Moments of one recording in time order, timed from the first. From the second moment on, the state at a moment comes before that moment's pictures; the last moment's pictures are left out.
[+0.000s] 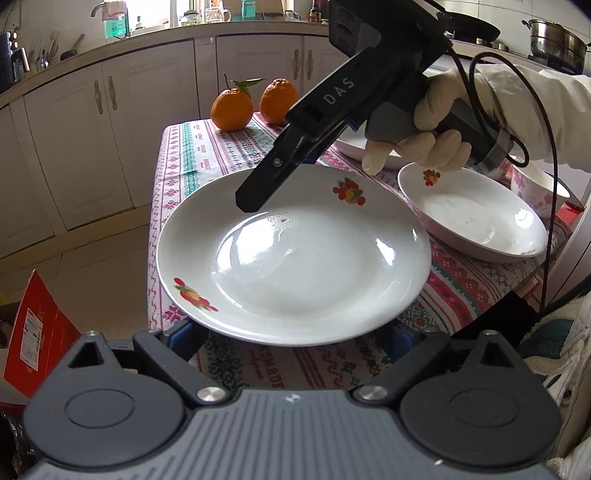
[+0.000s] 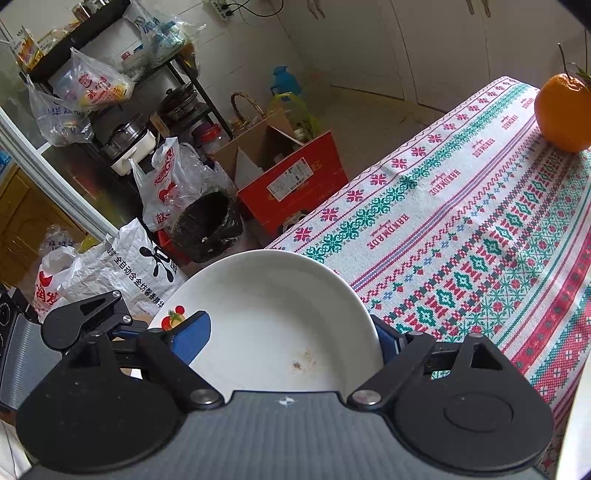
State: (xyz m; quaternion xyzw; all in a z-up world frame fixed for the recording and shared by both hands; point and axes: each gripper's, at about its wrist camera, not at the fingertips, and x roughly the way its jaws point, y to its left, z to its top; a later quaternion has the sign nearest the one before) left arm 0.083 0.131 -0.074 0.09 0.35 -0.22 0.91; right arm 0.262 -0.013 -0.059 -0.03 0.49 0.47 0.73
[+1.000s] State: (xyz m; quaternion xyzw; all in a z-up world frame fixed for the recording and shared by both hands) left arm 0.165 0.131 -0.079 0.11 0.35 -0.25 0.90; right arm 0.330 -0.023 -0.056 -0.03 0.46 0.43 0.77
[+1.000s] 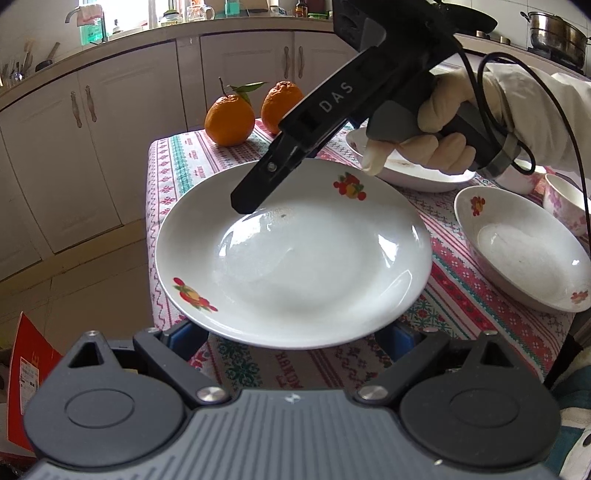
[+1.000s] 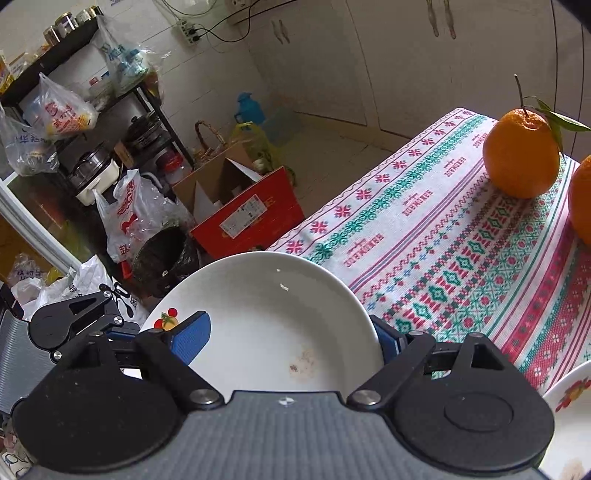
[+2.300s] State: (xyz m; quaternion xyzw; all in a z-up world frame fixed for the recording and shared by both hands) left arm 0.180 0.128 -0.084 0.10 0.36 -0.26 0.89; right arm 0.345 -0.020 -0.072 -0.05 0.46 0.41 0.79
